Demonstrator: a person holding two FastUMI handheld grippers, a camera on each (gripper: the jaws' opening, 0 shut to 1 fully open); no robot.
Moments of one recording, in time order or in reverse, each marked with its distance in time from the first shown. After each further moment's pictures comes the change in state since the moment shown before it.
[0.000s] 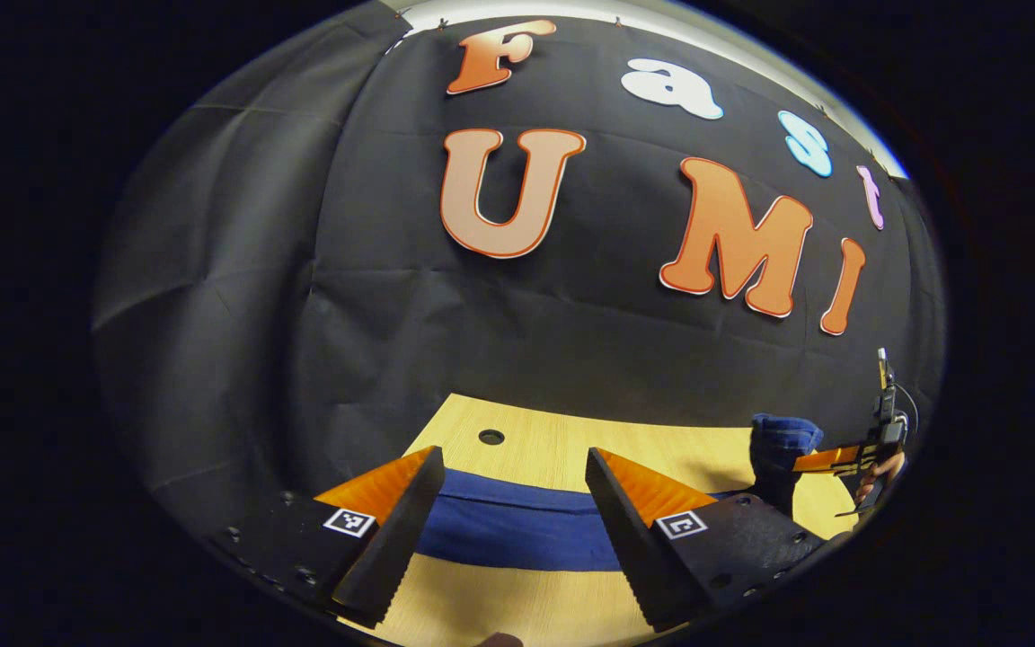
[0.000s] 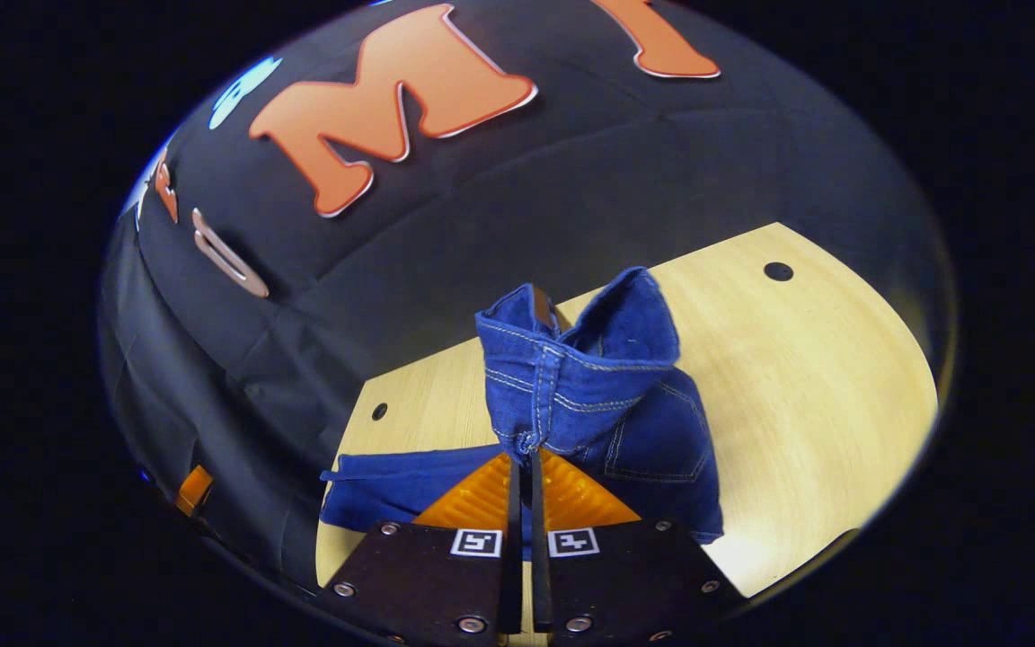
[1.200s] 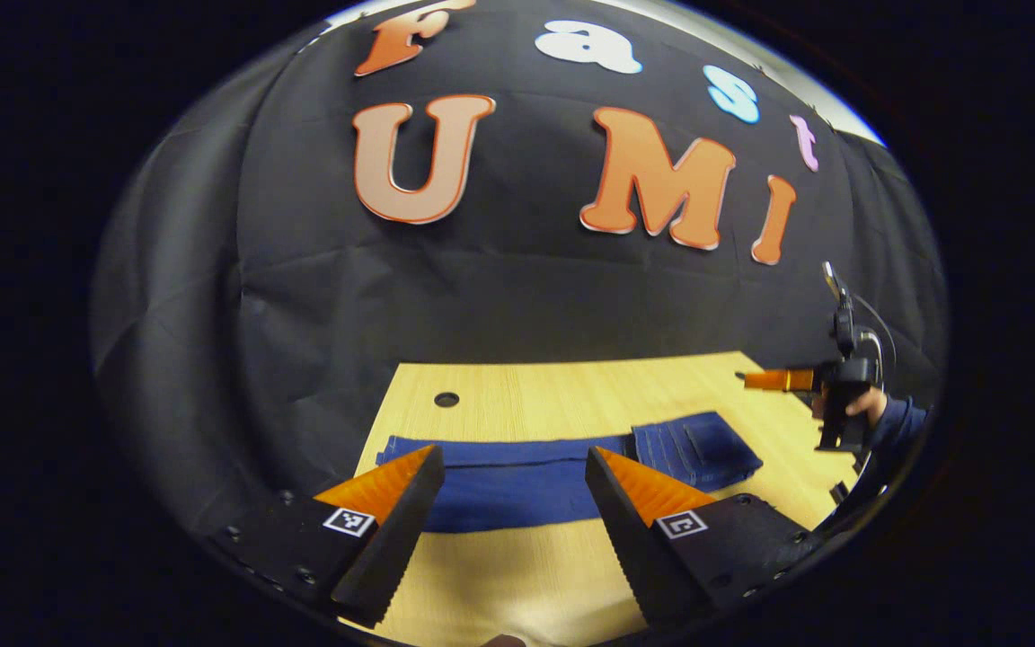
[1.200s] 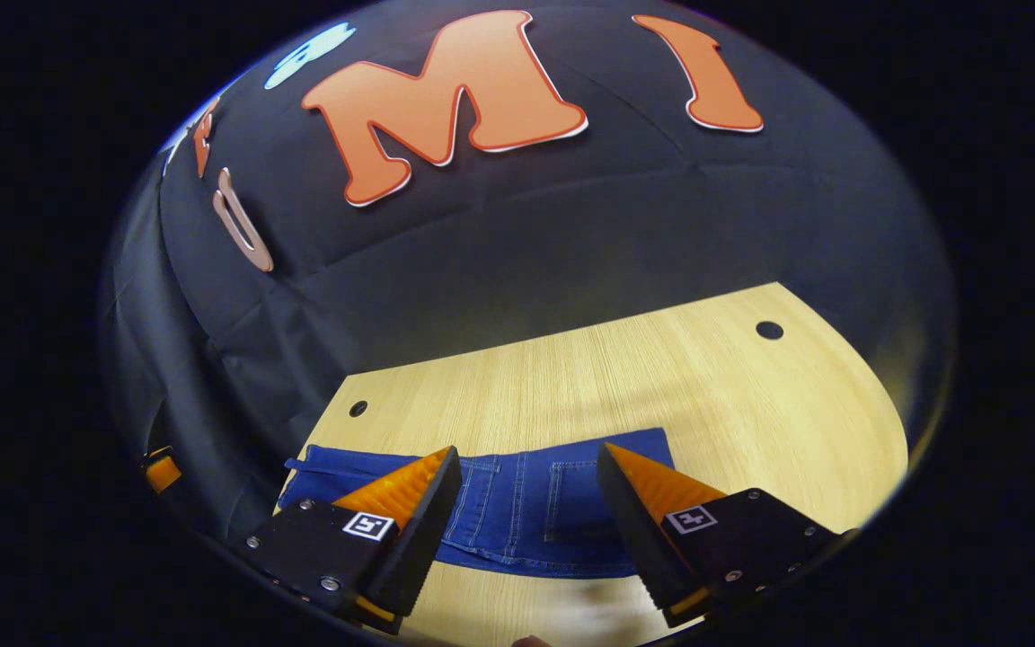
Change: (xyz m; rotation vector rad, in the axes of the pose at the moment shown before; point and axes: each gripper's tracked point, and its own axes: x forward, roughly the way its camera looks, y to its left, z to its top) left arm -0.038 -0.037 -0.020 0.242 0.174 -0.169; right arm -0.024 -0.007 0.026 -0.151 -0.129 -0.046
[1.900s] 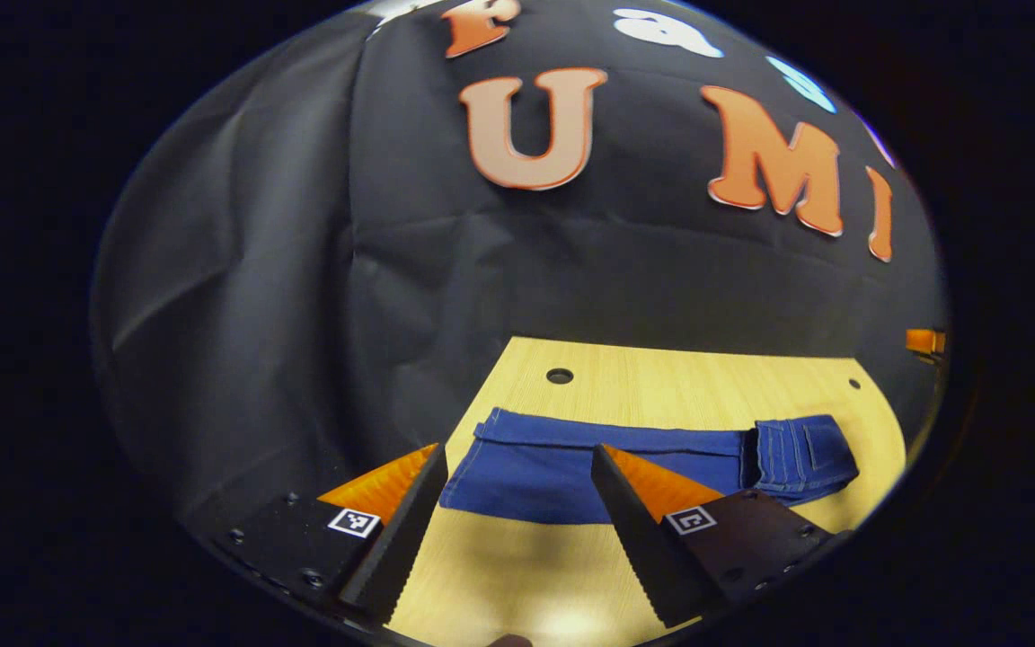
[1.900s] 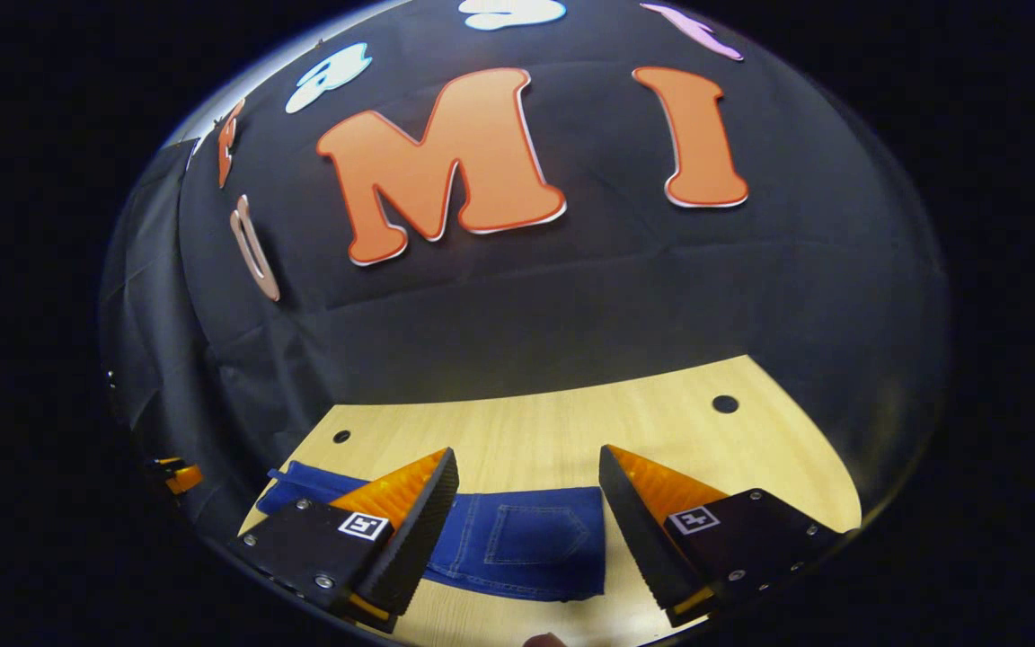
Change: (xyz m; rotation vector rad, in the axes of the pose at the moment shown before) left arm 0.042 0.090 -0.069 -0.208 0.057 0.325; right arm -0.051 -0.051 0.068 -0.062 -0.194 -0.081
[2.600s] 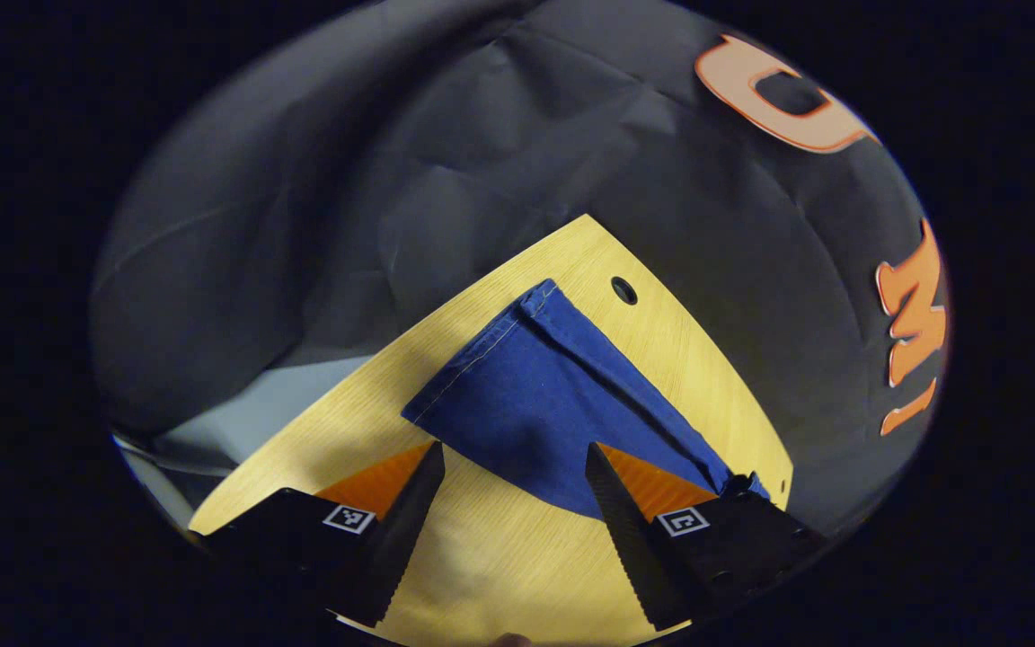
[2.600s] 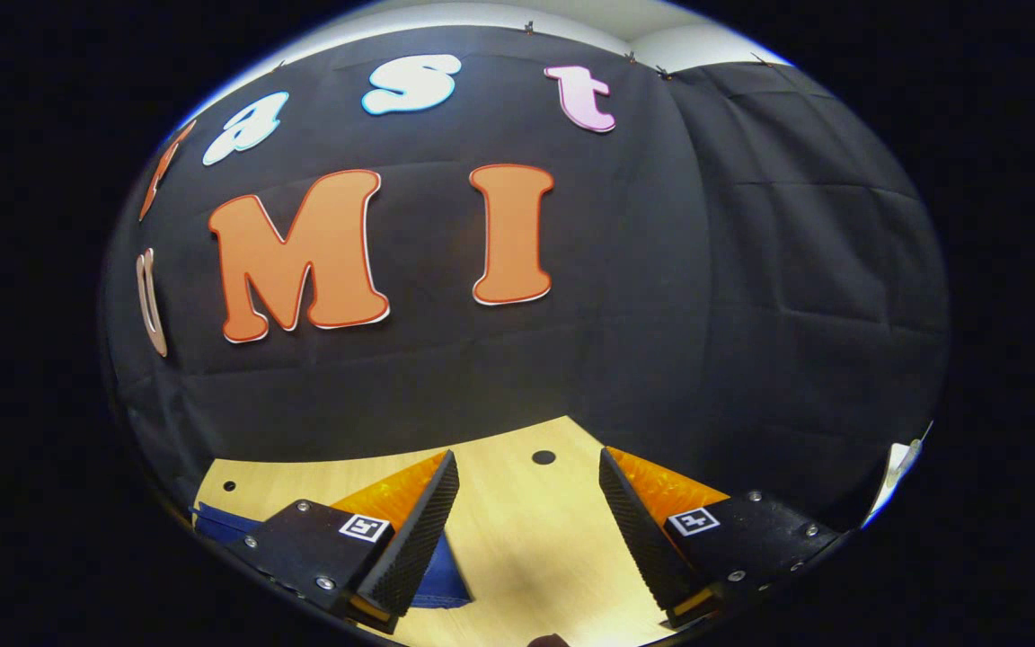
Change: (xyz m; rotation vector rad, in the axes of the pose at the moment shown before) left arm 0.074 0.049 -0.102 -0.614 0.402 -0.095; right arm -0.112 -0.123 0.057 0.005 -0.216 -0.481
